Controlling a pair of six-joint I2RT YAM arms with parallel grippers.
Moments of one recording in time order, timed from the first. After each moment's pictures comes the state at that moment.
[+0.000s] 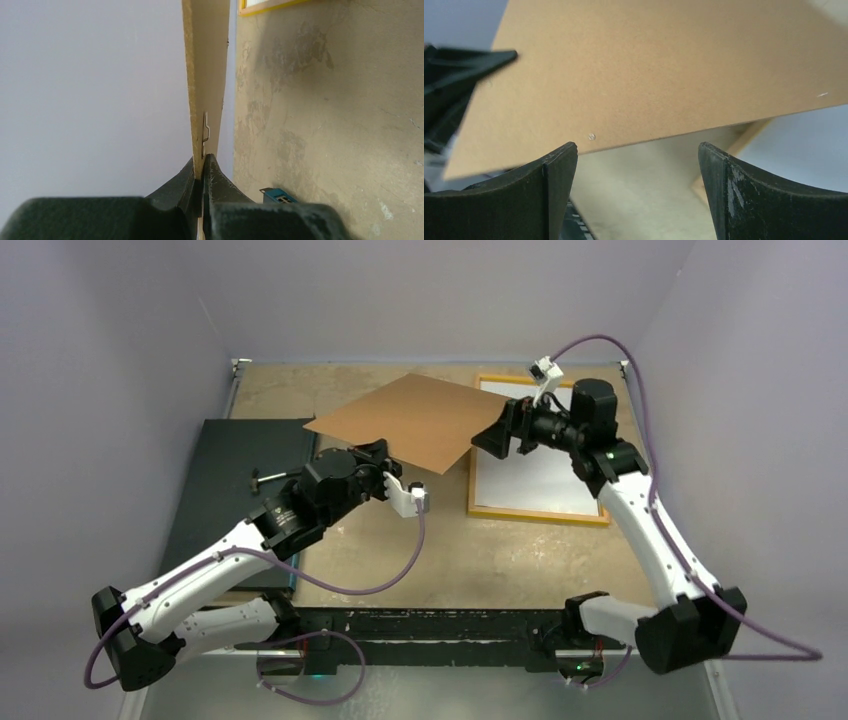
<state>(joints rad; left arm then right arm) -0.86 1.00 0.95 -0.23 -0.22 1.24 0.24 1.24 1.18 -0.38 -0.69 0.34</state>
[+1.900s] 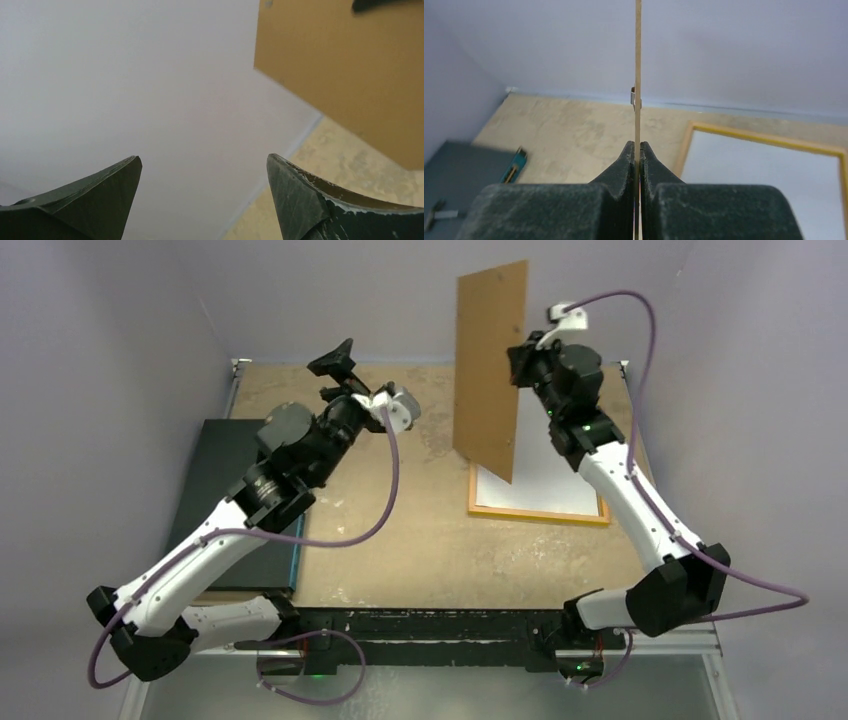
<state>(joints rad) -0.83 1.06 1.26 0.05 -0.31 0.97 0.40 1.37 1.31 0.03 0.06 0.16</state>
